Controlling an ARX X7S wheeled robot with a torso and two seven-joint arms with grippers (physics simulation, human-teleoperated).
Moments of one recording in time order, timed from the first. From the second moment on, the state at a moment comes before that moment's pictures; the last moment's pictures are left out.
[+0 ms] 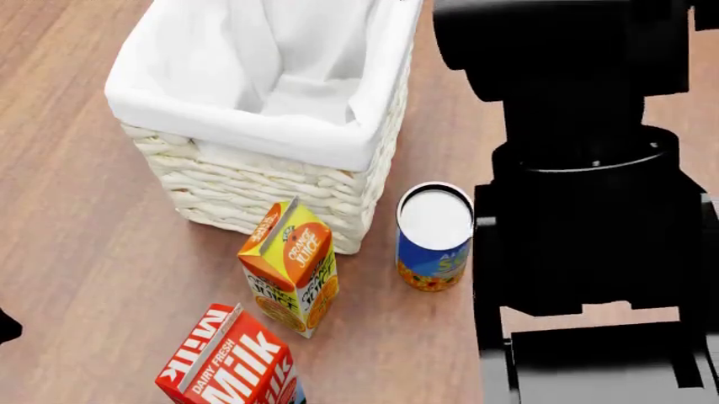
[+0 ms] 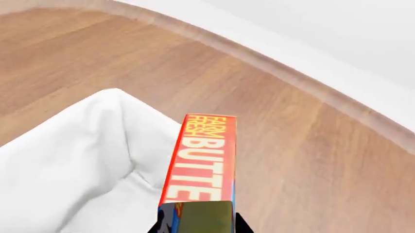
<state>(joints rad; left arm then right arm) -0.12 -0.37 -0.10 0.55 -0.60 -0.40 -0.49 1.66 0.02 -0.20 0.46 -0.29 1.29 -0.58</state>
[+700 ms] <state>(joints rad) -0.12 -0.38 -0.10 0.55 -0.61 -0.40 -0.51 1.71 0.01 -0.37 0.66 0.13 1.16 -0.55</state>
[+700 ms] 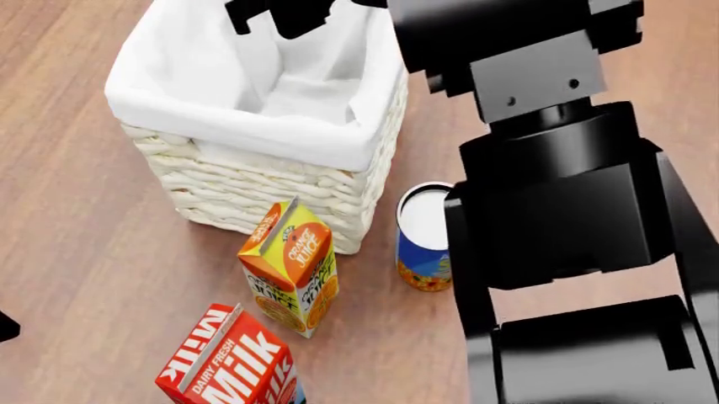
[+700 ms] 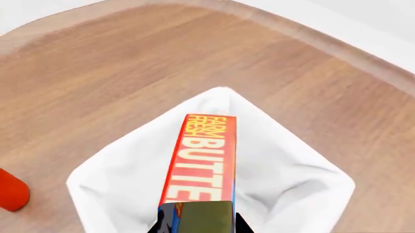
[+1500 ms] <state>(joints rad) -0.11 -0.39 -0.09 0.57 -0.62 -0.41 -0.54 1.94 0.00 -1.27 1.18 1.12 0.85 -0.34</state>
